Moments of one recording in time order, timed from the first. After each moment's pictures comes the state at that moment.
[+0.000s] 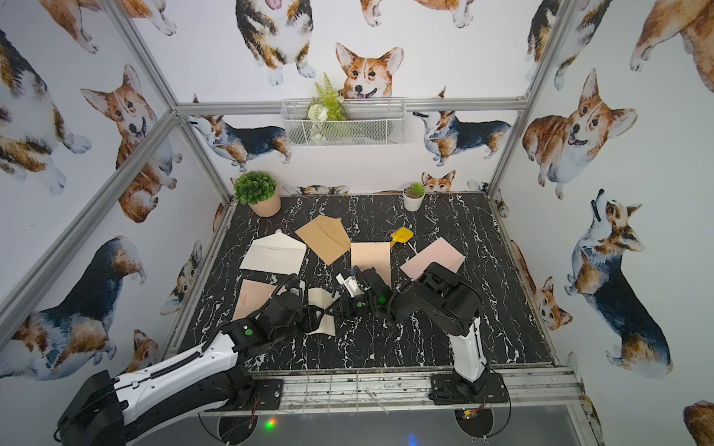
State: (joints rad) left arm -0.83 0.91 0.39 -0.29 -0.11 -0.81; right arm 0.88 1.96 0.72 0.64 -0.61 0.74
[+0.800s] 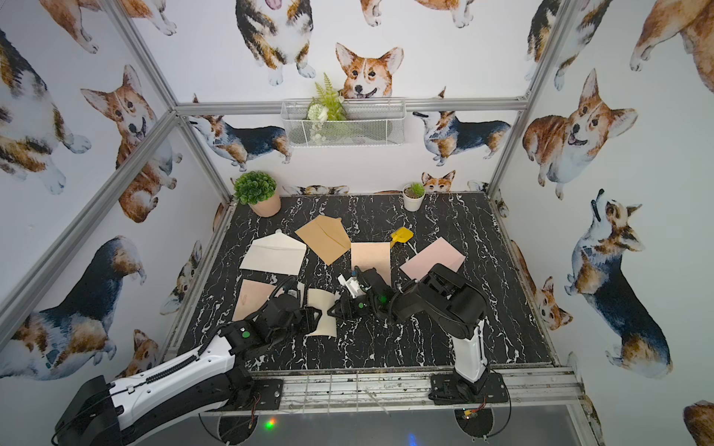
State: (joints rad) left arm -0.83 0.87 0.37 -0.31 -0.13 -0.81; right arm 0.88 1.92 0.71 0.59 -0.60 0.73
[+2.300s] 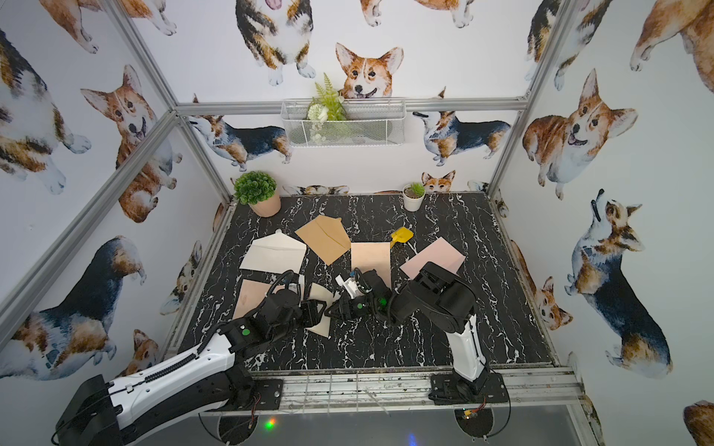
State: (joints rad) left arm -0.83 0.89 0.41 -0.23 -0.13 -0.80; right arm 0.88 2.00 0.71 0.74 -0.66 0.77
